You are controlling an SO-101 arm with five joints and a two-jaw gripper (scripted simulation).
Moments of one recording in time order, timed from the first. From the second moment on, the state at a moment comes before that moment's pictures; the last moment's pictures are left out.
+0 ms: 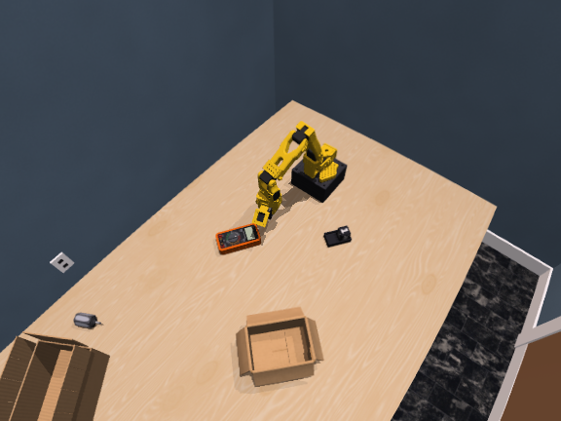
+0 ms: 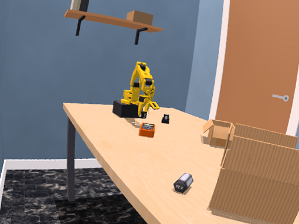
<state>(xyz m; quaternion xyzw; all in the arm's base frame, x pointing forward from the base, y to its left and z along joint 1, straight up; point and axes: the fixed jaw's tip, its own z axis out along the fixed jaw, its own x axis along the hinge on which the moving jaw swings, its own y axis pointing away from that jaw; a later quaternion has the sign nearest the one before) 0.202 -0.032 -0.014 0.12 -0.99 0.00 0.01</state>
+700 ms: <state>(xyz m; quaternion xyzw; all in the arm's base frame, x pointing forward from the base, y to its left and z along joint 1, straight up) 0.200 -0.069 -0.015 -0.16 -0.99 0.00 0.00</state>
